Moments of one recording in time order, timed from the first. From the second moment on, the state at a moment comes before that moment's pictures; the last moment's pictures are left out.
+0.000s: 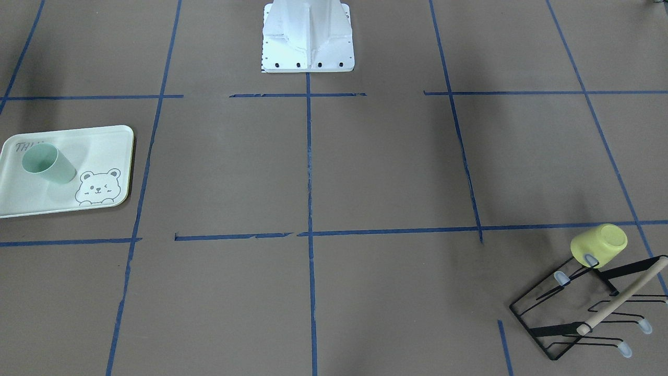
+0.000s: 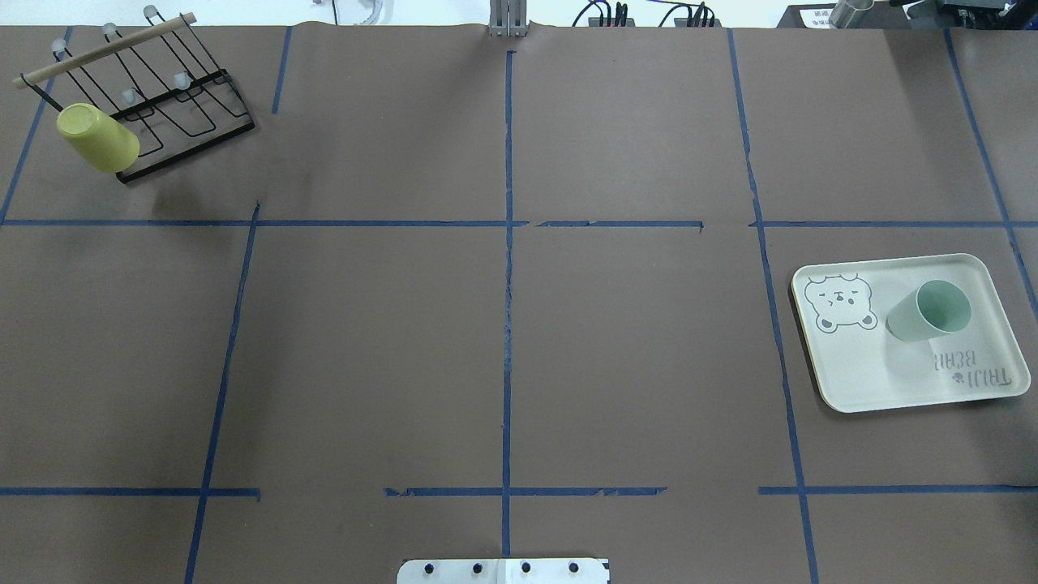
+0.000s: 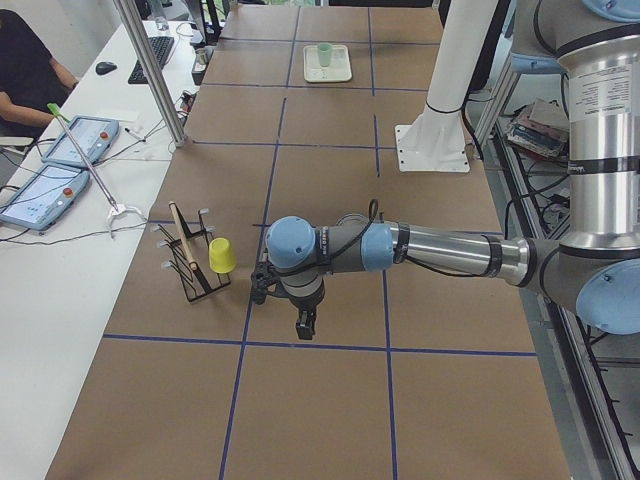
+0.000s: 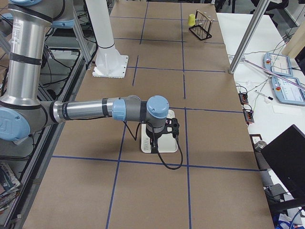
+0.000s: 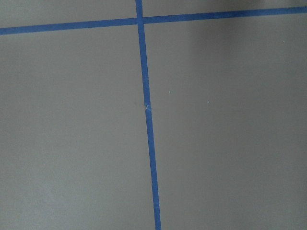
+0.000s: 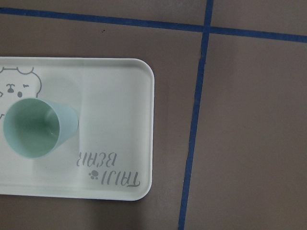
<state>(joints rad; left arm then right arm) -1.56 -1.43 -1.83 -1.35 -2.41 0.14 1.52 -1.78 1.92 -1.73 2.36 -0.08</state>
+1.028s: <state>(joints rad) -1.56 -1.47 -1.76 -1.43 -2.43 0.12 1.52 -1.78 1.92 -1.73 2.35 -0.07</state>
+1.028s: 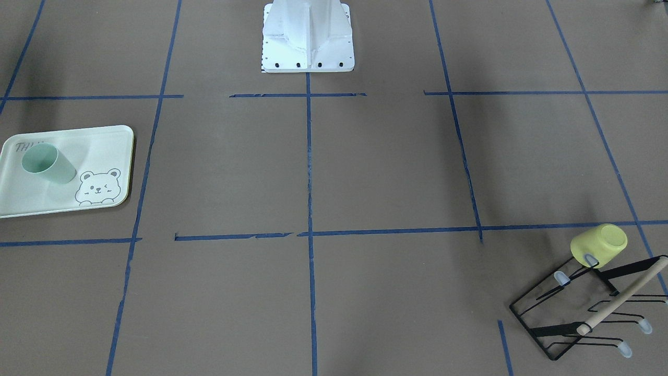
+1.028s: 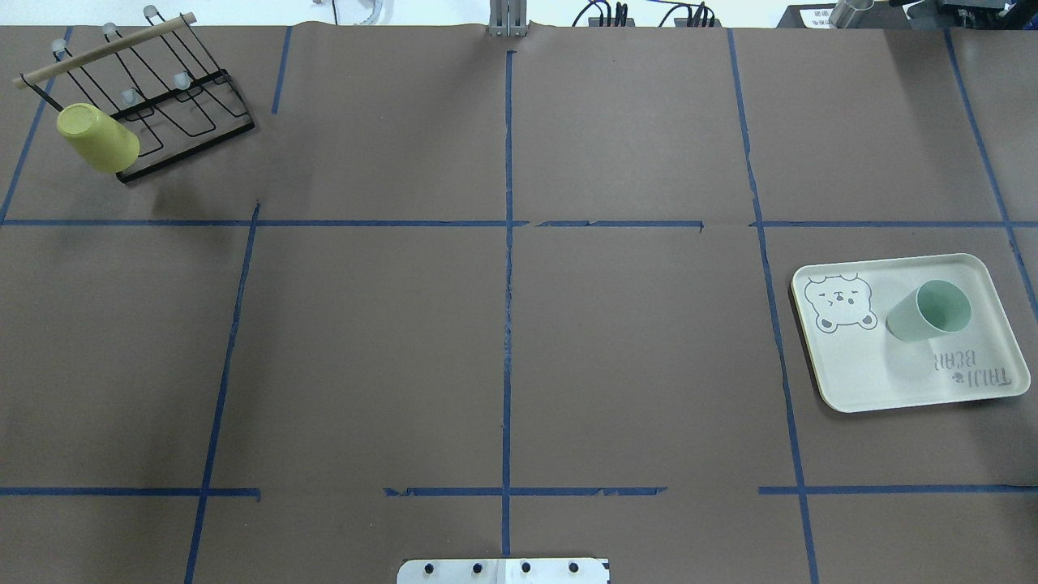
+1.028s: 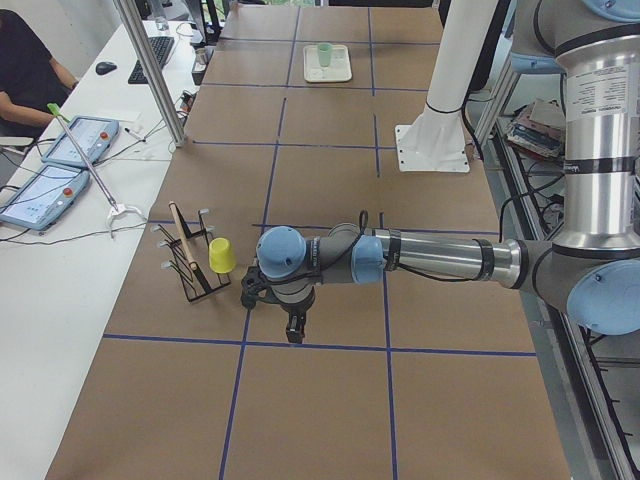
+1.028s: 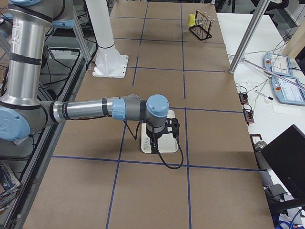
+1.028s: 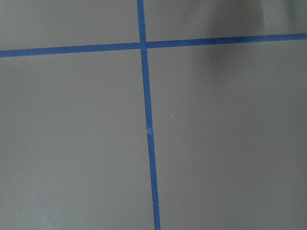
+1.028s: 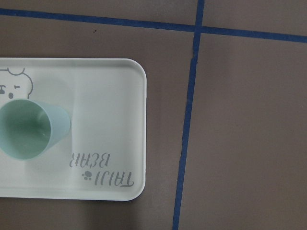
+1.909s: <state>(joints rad) -1.56 -1.48 -1.77 -1.43 -2.44 0.12 1.52 -1.82 1.93 -1.72 2.39 -0.08</state>
